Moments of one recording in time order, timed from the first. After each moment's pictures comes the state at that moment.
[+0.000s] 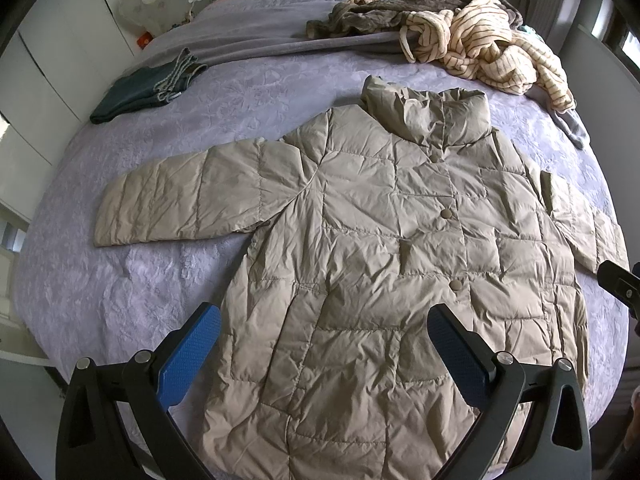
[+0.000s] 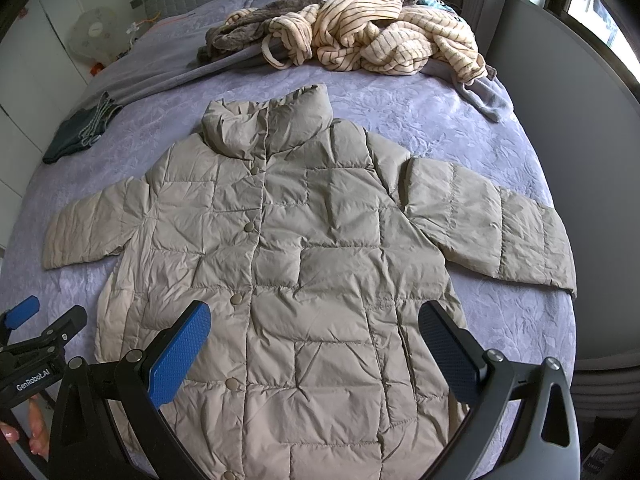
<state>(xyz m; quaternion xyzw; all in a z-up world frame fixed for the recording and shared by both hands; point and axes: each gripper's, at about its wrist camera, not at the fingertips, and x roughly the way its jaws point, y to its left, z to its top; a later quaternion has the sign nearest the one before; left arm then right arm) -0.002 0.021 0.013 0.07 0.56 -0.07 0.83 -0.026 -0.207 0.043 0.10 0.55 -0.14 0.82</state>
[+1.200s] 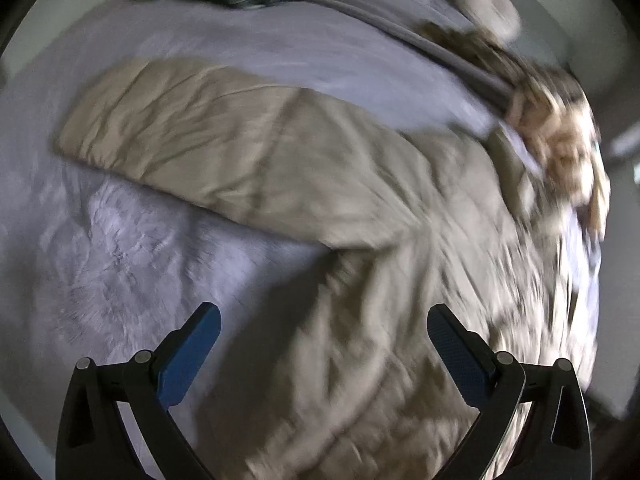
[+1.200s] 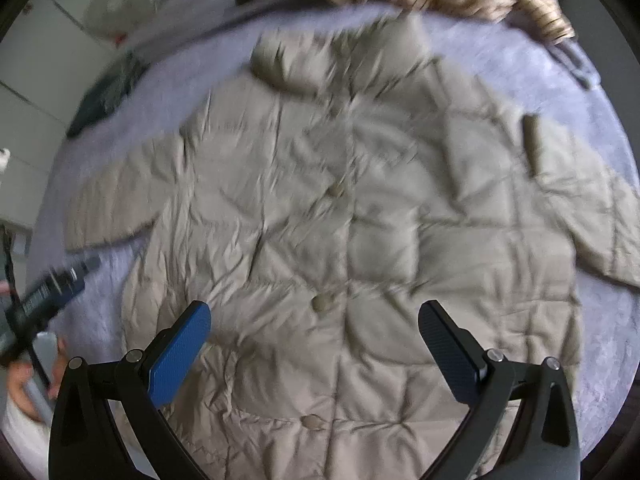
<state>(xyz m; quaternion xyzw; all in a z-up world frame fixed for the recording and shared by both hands) 0.091 0.184 -0.101 -0.18 0.58 -0.03 0.80 0.048 -0.154 -0.054 0.16 0.61 -0.05 0.77</state>
